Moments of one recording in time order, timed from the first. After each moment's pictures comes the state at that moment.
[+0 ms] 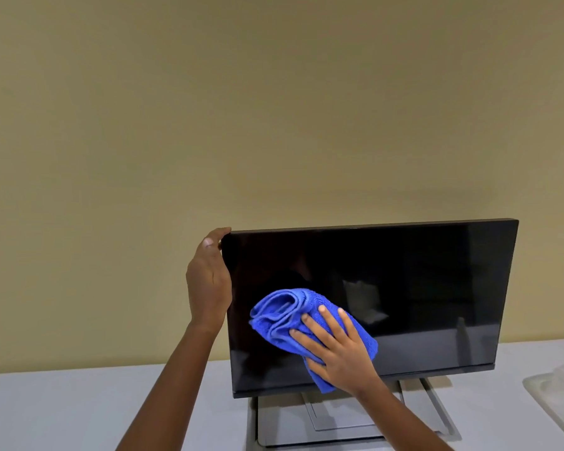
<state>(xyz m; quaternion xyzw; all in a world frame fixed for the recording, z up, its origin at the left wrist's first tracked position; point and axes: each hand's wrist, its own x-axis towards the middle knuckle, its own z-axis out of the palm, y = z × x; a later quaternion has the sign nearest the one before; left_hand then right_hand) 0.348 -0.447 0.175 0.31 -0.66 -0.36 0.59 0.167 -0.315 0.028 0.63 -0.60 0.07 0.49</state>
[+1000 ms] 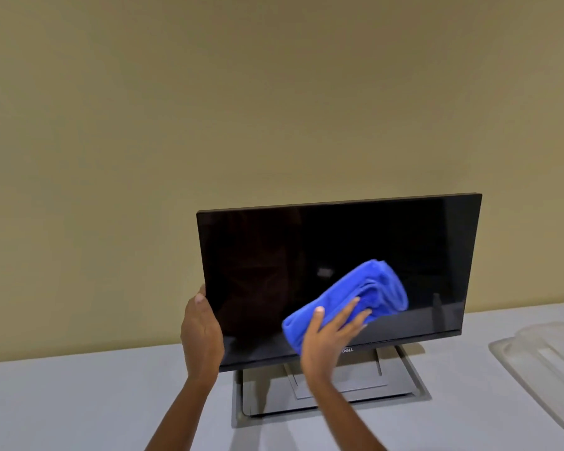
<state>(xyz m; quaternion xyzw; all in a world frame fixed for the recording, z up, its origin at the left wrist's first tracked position) 0.360 -0.399 0.077 0.44 -0.59 -0.46 0.50 0.232 -0.317 0.035 0.13 -0.78 0.61 0.05</state>
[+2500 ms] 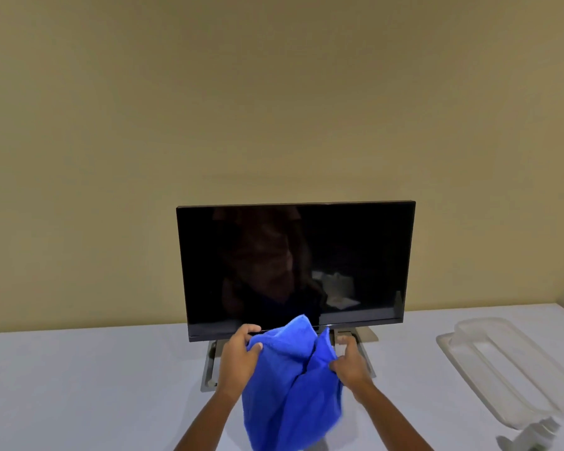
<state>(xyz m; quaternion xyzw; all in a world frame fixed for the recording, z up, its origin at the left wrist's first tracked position) 0.330 -0.268 0.059 0.44 -0.74 -0.43 0.28 0.170 -0.147 0.044 0.21 -0.84 0.41 -0.29</state>
